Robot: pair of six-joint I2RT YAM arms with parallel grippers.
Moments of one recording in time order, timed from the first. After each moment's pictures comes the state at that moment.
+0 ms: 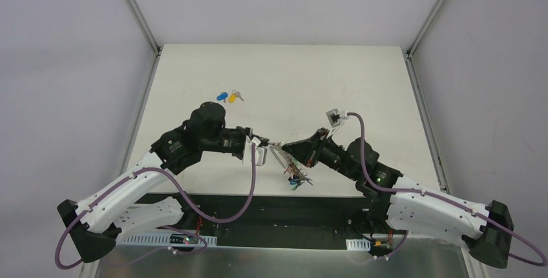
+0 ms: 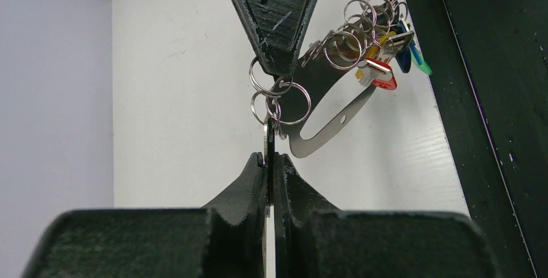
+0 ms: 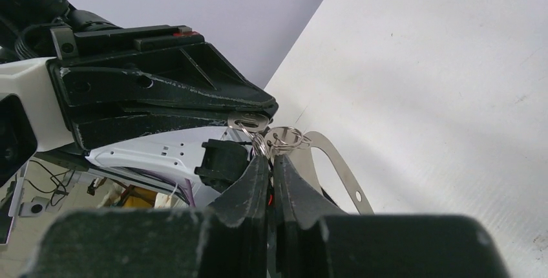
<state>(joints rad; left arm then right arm) -0.81 0.90 0.96 -0.53 0.53 0.92 1.06 0.78 0.52 0.25 0.04 0.84</state>
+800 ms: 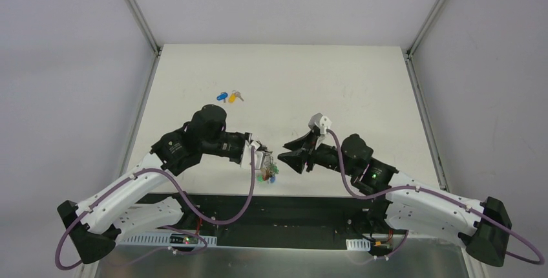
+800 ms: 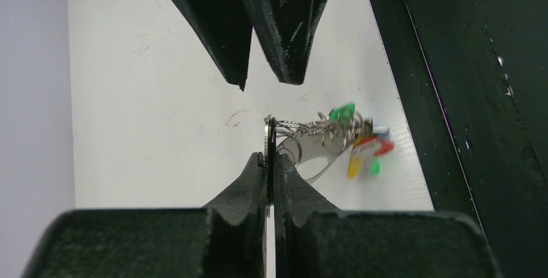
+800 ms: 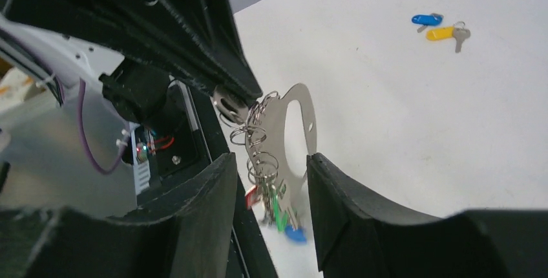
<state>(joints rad) -0.81 0.90 0.94 -0.58 0.58 0.90 1.03 0.83 0.53 0.24 -0.13 0.31</state>
